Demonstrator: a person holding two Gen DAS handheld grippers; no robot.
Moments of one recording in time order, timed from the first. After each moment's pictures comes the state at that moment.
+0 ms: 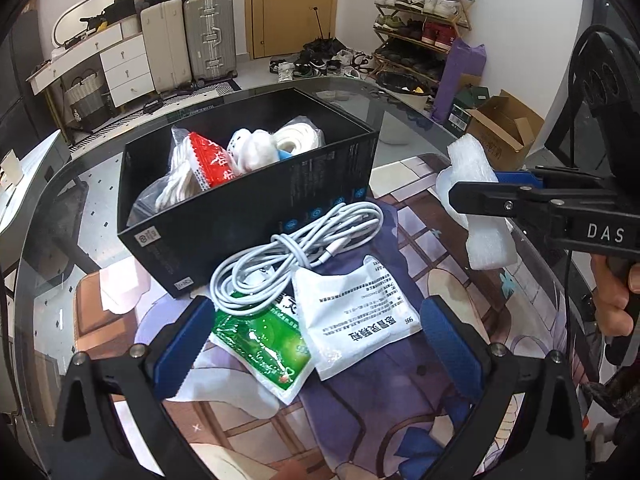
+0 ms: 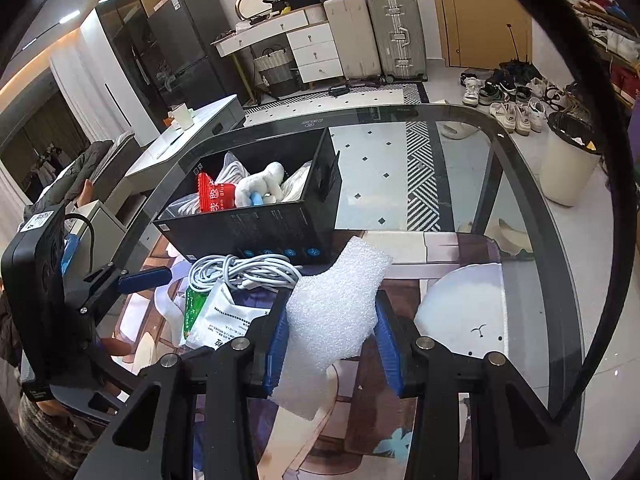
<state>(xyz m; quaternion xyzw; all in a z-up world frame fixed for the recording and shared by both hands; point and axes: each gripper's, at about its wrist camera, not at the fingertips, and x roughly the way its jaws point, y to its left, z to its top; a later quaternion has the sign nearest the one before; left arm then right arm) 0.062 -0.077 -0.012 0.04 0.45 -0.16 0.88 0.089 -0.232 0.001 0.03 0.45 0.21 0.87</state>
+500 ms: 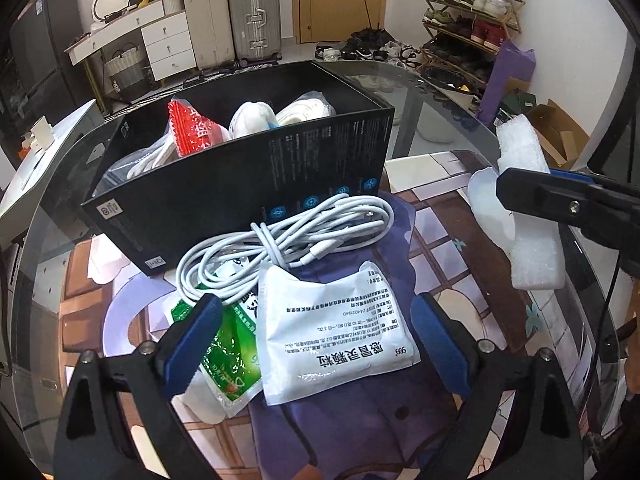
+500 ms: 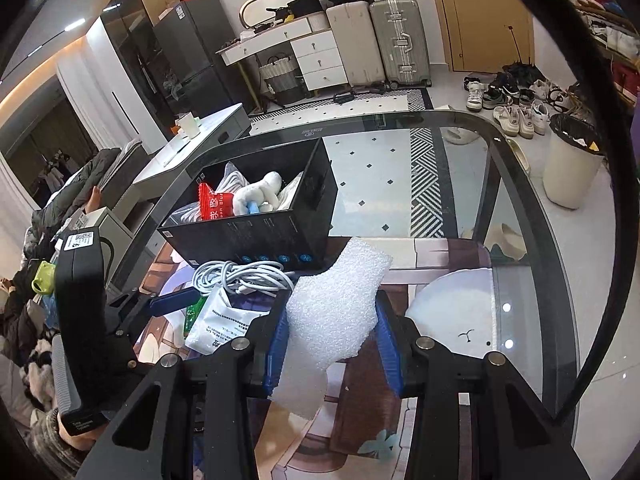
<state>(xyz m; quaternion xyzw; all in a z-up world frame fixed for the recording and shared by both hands) 0.072 -0.111 -0.038 0.03 0.47 -0.07 0.88 0.087 -0.249 0.003 0.04 0.43 0.22 0.87</state>
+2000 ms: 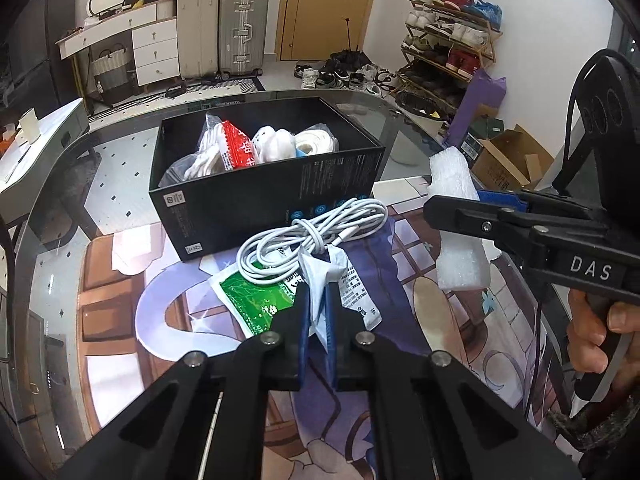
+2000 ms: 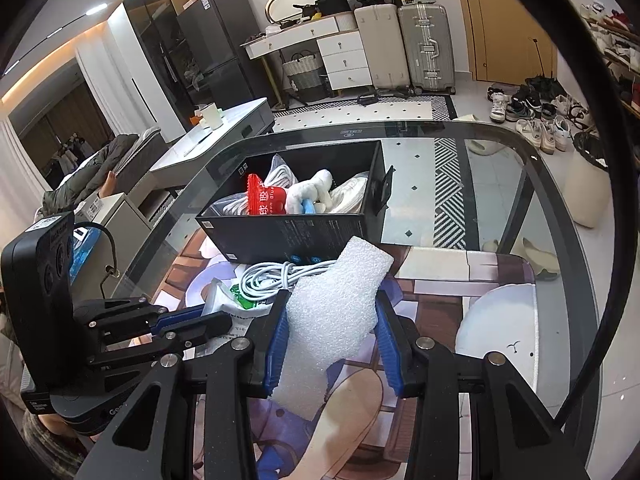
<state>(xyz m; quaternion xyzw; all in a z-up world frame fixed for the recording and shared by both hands) 0.036 -0.059 0.000 -0.02 0.44 -0.13 0.89 0.076 -0.196 0.010 0.01 0.43 0.26 0.87</state>
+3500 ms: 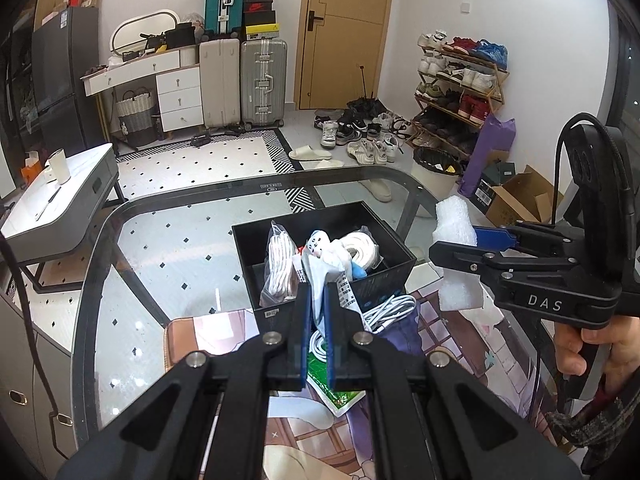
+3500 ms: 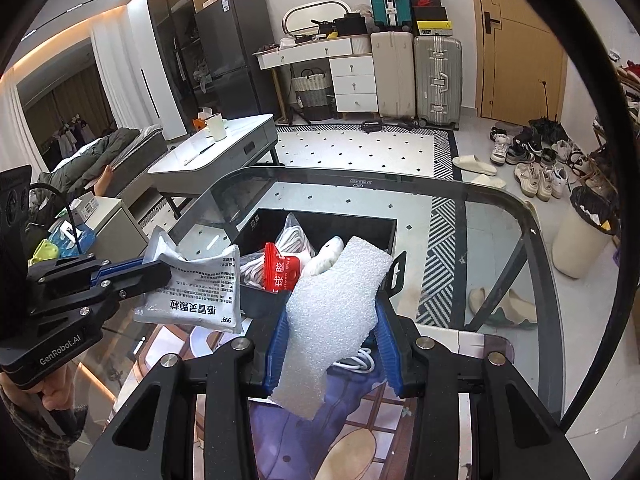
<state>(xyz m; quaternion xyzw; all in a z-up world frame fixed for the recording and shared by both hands) 0.051 -0.019 0.079 -0.02 0.36 -0.10 0.93 0.102 -0.171 0.068 -0.03 0.38 0.26 0.89</state>
